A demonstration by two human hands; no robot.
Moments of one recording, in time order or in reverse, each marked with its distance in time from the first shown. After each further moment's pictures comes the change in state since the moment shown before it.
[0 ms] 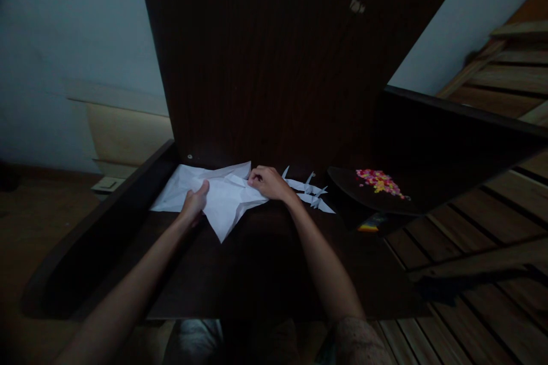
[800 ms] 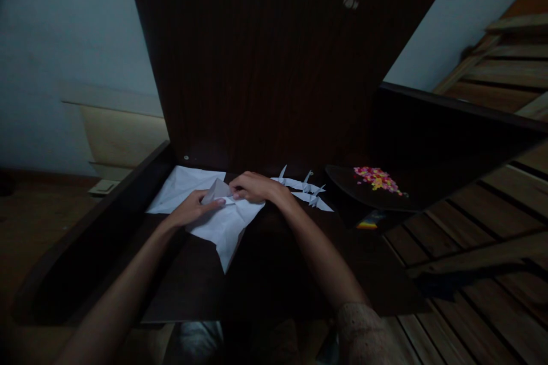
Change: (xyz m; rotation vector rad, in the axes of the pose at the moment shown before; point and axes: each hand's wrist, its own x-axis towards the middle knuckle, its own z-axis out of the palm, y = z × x) left_hand -0.011 0.025 -0.020 0.599 -0.771 0.493; right_hand 0.020 -0.024 0.001 -0.111 -0.478 -0.210
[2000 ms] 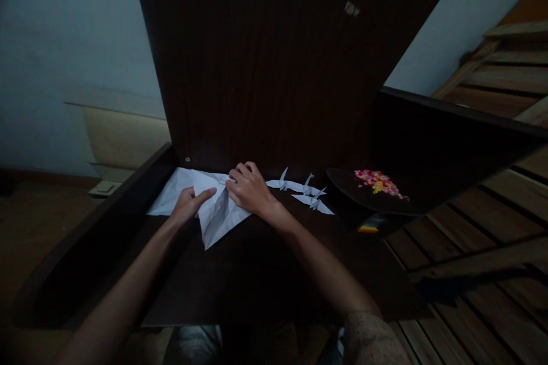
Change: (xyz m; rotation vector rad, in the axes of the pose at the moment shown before) left_hand 0.002 0.008 0.004 -0.369 0.413 -0.201; right_hand 0.002 -0.019 0.028 -0.662 0.514 -0.010
